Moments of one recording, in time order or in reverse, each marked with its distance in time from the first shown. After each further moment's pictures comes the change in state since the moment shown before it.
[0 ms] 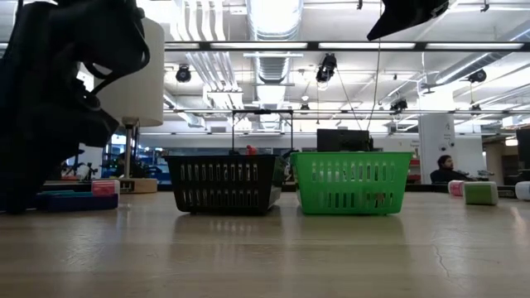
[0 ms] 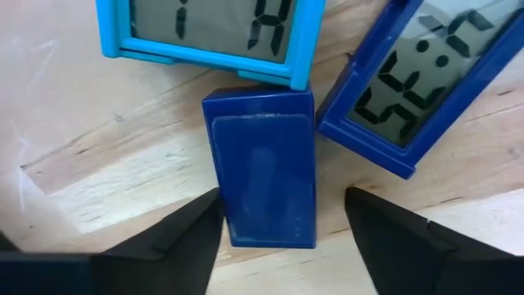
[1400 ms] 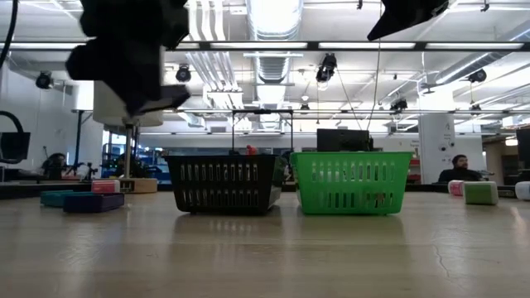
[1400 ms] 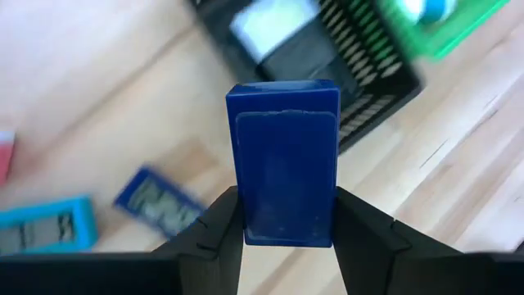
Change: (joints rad) left arm 0.002 -0.088 0.330 0.045 -0.298 0.285; right arm 0.000 0.001 0.000 0.000 0.008 -0.019
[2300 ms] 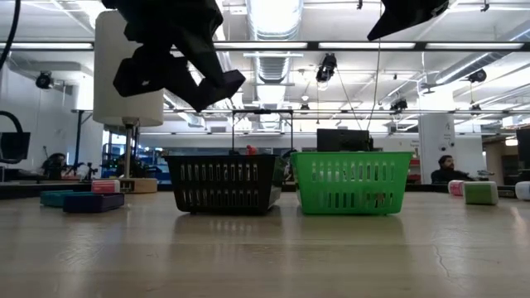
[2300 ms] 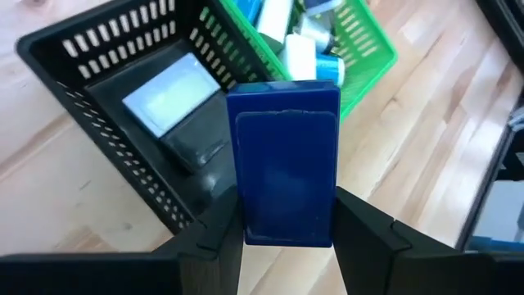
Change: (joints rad) left arm 0.029 0.042 -0.048 0.351 -0.038 0.098; right arm 0.000 0.000 0.000 0.000 -0.001 0.009
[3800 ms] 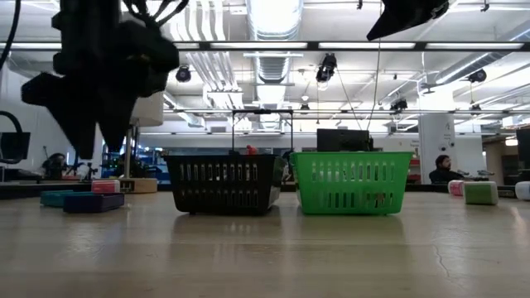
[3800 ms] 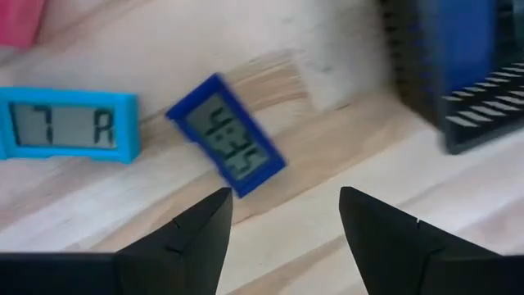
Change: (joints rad) left arm 0.010 0.002 -0.071 -0.386 0.223 -0.310; right arm 0.000 0.000 0.000 0.000 -0.011 0.037
